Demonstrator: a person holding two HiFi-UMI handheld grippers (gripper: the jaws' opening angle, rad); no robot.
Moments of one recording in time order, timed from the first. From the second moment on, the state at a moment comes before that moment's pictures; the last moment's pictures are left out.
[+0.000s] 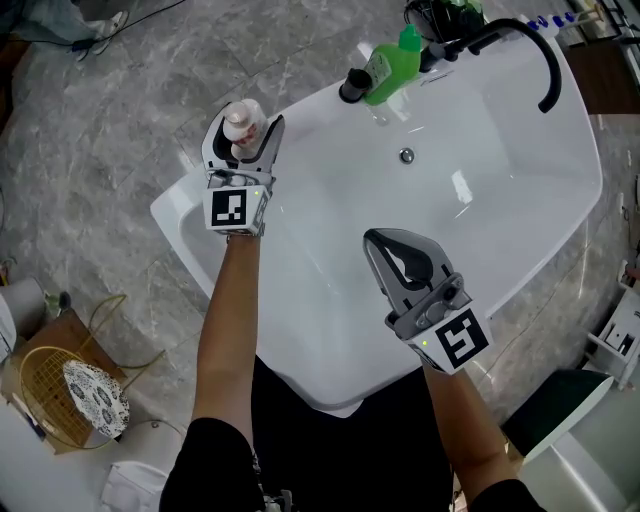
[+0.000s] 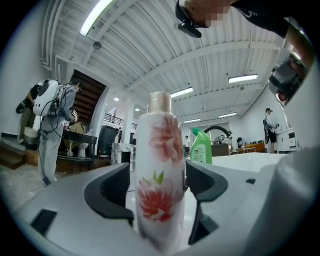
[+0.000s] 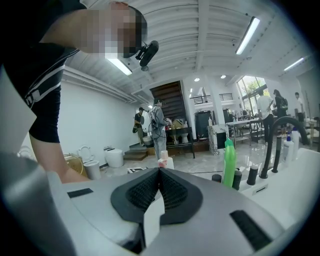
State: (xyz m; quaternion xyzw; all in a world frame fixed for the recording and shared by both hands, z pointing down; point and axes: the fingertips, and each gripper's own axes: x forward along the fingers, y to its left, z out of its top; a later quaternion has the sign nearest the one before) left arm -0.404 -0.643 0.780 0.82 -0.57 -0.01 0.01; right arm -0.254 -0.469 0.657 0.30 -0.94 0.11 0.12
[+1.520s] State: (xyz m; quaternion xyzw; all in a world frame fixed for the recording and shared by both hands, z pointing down) left arm -0.178 -0.392 0.402 0.80 -0.59 0.04 -0.02; right arm -0.045 -0.379 0.394 0.24 -0.97 0.05 -0.01
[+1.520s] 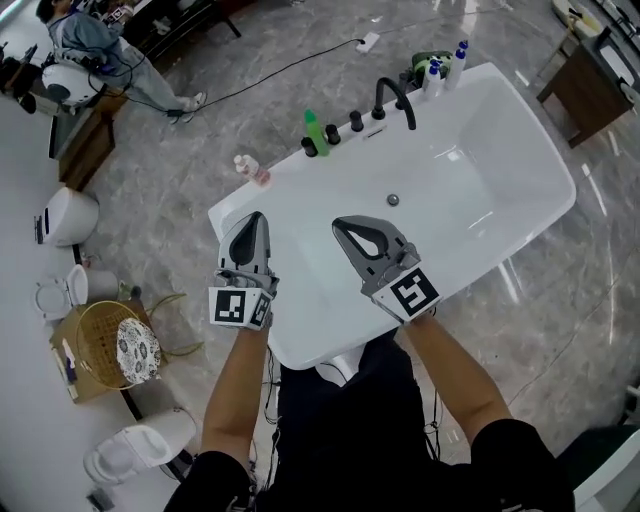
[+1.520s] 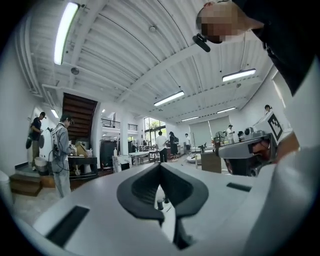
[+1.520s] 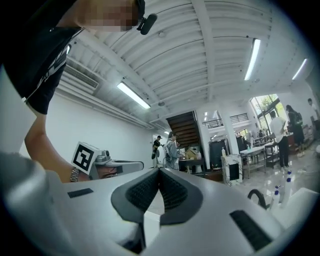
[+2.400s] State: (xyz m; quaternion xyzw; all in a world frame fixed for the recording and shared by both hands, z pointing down) left arm -0.247 -0.243 0.270 0.67 -0.75 0.03 -0.01; right arm -0.086 -0.331 0.273 0.24 -0.97 -0.02 -0.01
